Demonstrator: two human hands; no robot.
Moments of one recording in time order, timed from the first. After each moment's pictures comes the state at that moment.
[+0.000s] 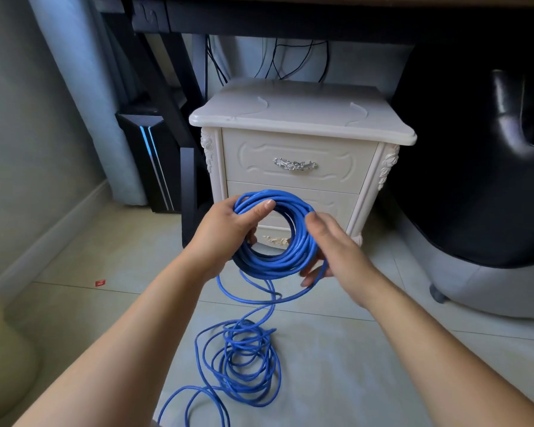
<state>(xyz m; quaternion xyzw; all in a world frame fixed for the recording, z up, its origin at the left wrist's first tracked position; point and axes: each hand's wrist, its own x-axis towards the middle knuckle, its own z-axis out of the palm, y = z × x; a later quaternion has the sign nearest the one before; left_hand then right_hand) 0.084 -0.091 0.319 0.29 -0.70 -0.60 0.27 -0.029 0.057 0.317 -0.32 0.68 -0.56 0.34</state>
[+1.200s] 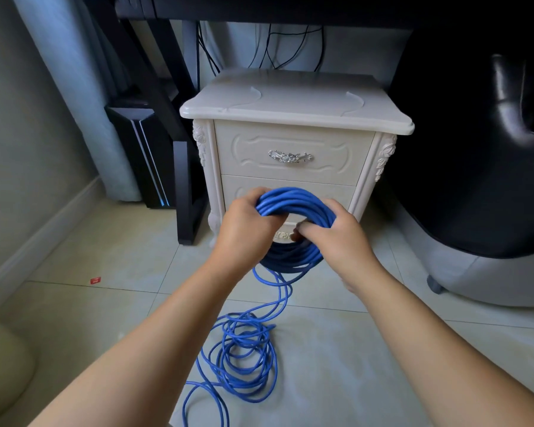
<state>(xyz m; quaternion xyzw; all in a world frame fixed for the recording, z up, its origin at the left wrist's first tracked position) 0.061 -0.056 0.321 0.30 -0.74 -0.52 0.30 -0.041 0.042 0.307 -0.28 0.75 -0.57 0.21</state>
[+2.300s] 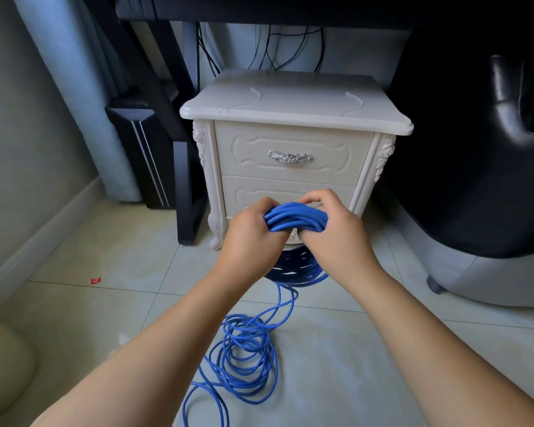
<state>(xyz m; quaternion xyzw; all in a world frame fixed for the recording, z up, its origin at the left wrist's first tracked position) 0.060 -0.050 0.307 0.30 -0.82 -0.40 0.29 -0.037 0.047 0.313 -0.39 0.79 -0.46 0.08</state>
